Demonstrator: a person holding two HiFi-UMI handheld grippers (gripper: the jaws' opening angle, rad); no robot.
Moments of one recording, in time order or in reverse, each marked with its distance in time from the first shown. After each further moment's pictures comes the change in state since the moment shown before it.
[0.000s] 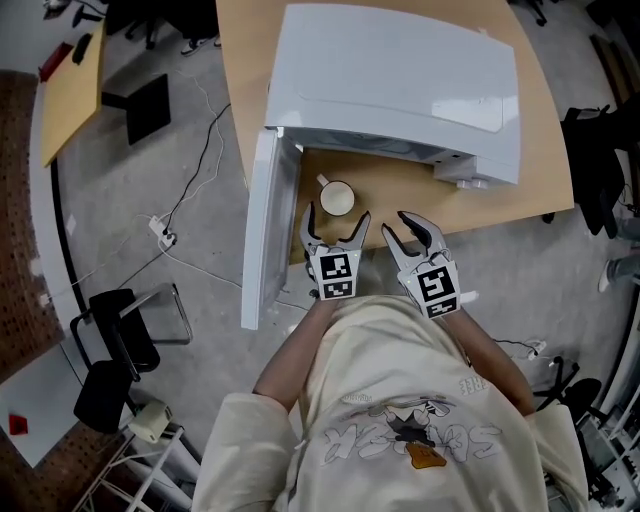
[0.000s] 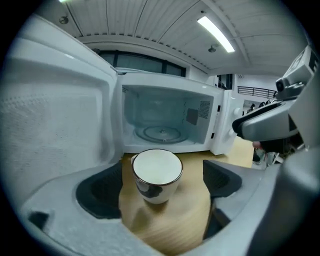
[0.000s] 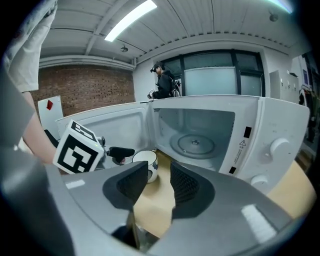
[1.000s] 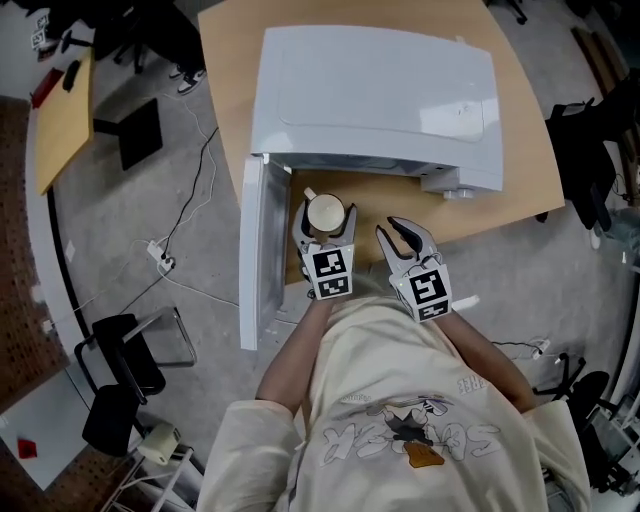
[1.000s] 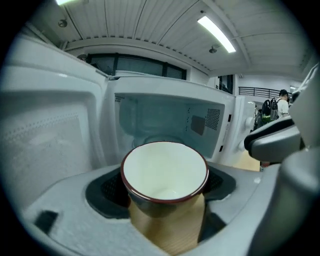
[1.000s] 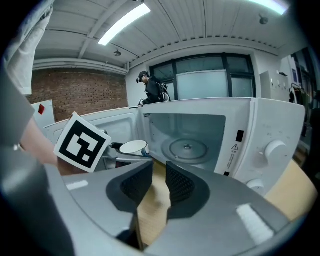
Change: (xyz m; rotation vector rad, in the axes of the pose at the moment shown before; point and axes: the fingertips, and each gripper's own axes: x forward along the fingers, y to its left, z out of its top) left arm 0.027 0.009 0.047 0.007 -0.027 0.019; right arm 0.009 -0.020 0.015 0.048 -0.062 -0.073
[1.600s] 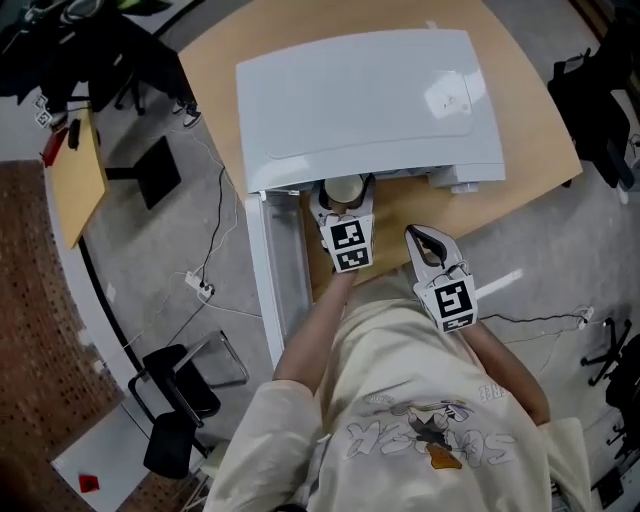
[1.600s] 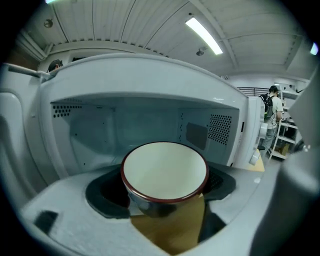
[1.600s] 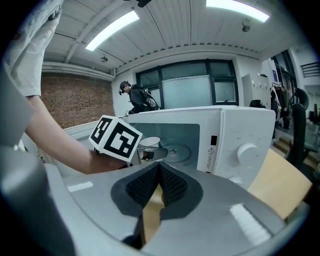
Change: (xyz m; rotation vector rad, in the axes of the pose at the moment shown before) left arm 0.080 -0.028 0.060 0.098 -0.057 -0.113; right arm -0.024 -0.030 0.013 0.094 -0.066 -0.135
